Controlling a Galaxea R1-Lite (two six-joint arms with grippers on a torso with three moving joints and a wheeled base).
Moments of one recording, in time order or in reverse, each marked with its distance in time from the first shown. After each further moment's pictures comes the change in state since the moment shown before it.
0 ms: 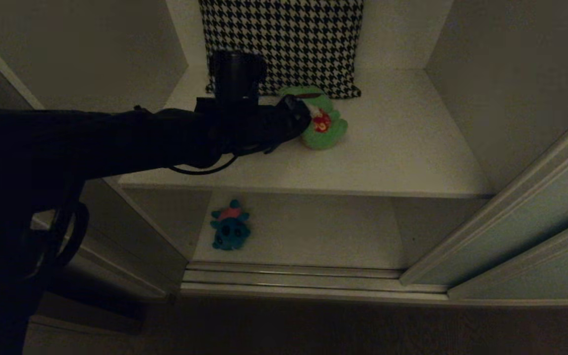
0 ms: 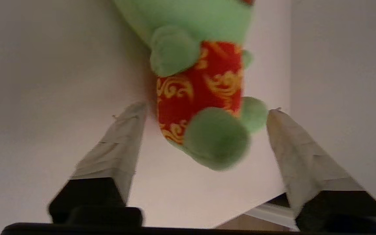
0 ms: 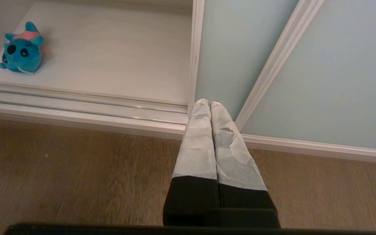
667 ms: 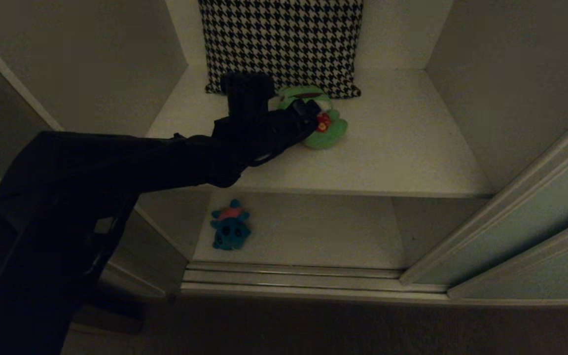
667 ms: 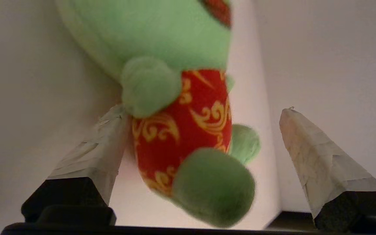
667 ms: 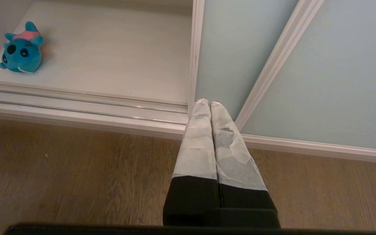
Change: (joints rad) left arm 0.000 0.105 -0.004 -0.279 -0.032 0.002; right arm 0.000 0.000 0.000 0.000 0.000 0.000
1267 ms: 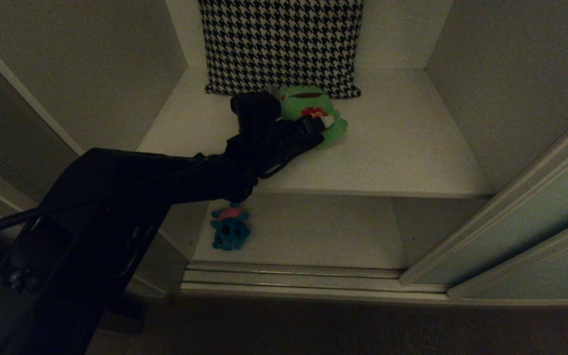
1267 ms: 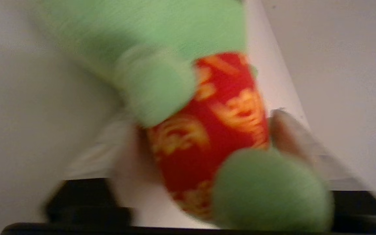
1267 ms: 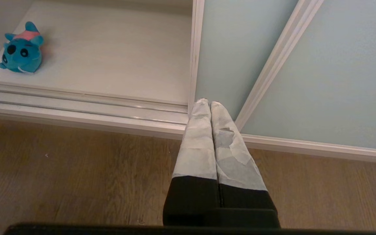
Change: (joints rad) left arm -0.003 0.086 -0.001 -0.141 0.002 0.212; right arm 0.000 0.000 0.000 0.000 0.000 0.000
